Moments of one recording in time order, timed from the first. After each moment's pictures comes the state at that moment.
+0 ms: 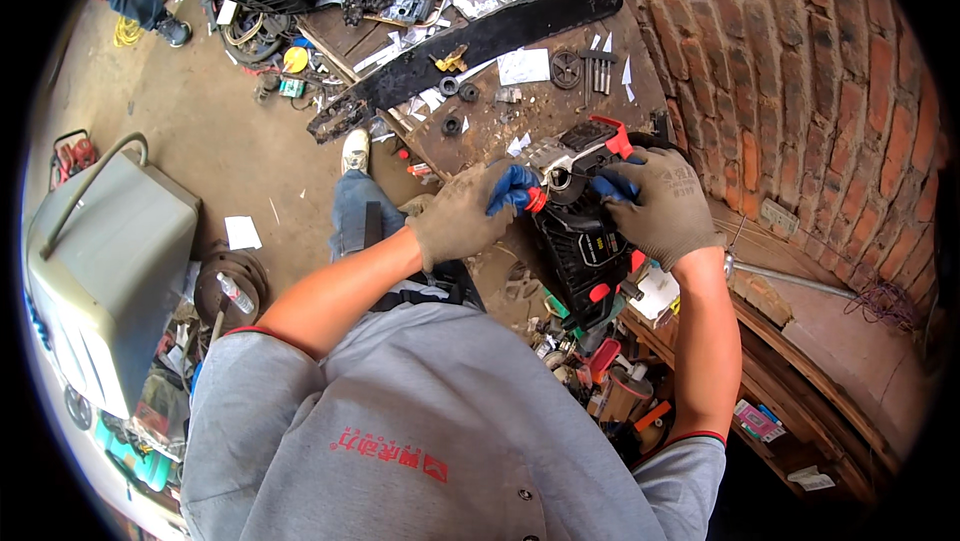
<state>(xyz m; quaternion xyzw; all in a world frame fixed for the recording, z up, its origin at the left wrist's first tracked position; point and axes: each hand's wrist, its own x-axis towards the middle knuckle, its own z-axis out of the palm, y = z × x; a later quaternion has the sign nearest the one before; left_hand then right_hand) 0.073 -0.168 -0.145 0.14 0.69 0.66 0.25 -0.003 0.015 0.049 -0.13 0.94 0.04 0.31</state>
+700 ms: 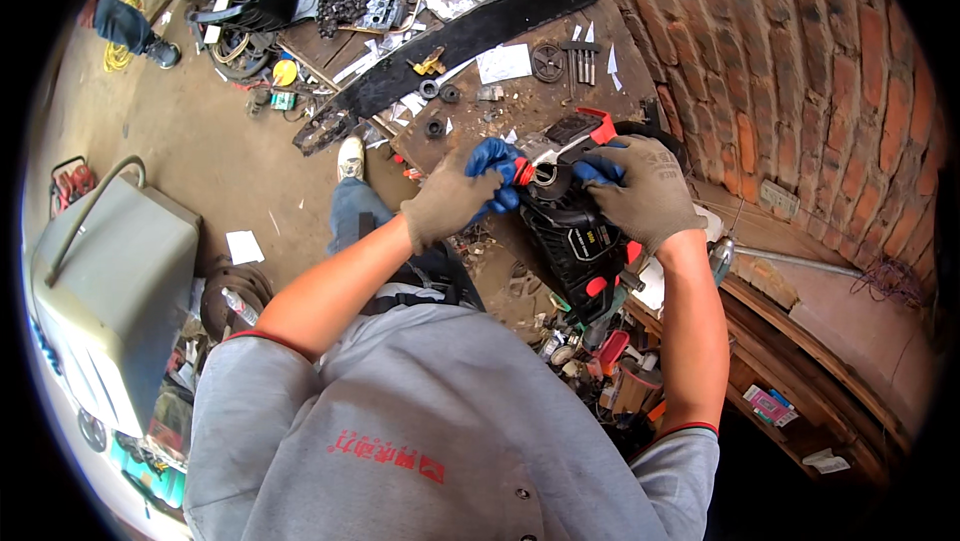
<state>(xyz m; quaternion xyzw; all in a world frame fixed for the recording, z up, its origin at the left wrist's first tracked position) 0.050 -0.157 -0.146 -0.05 0.41 0.81 0.42 0.001 0.026 0.033 -0.07 0.95 0.00 0.29</state>
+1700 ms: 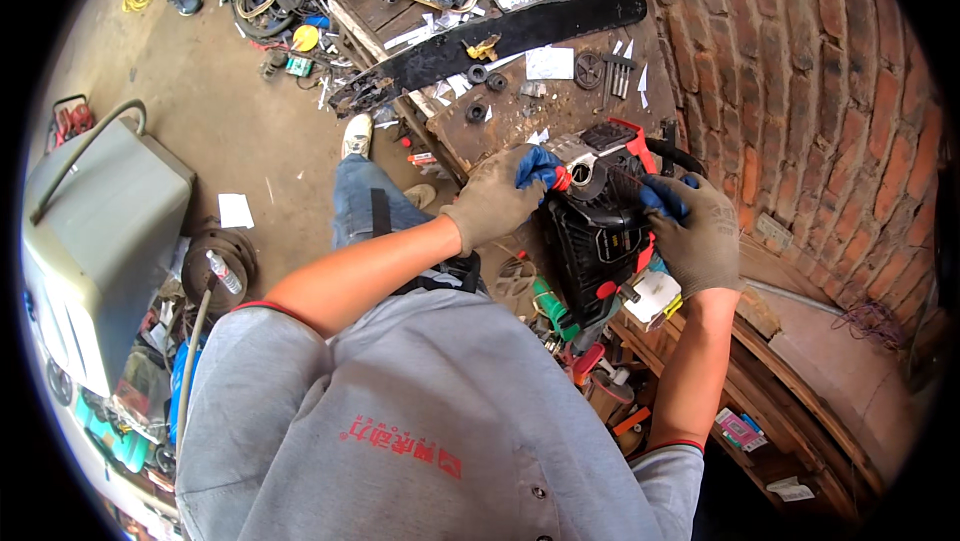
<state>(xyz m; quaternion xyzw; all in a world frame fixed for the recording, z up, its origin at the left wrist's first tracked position) 0.072 -0.158 -0.126 -0.04 0.60 0.75 0.28 0.023 0.003 0.070 0.01 0.97 0.04 0.24</state>
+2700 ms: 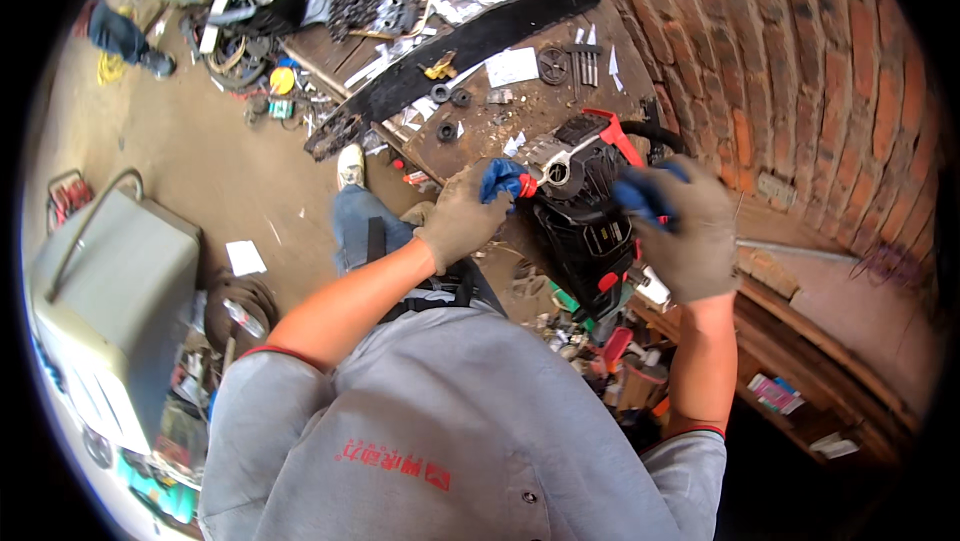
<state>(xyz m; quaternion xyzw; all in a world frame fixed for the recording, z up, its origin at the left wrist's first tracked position) 0.080 -0.157 -0.154 -0.03 0.62 0.72 0.31 0.035 -0.005 0.079 -0.10 0.99 -0.01 0.11</state>
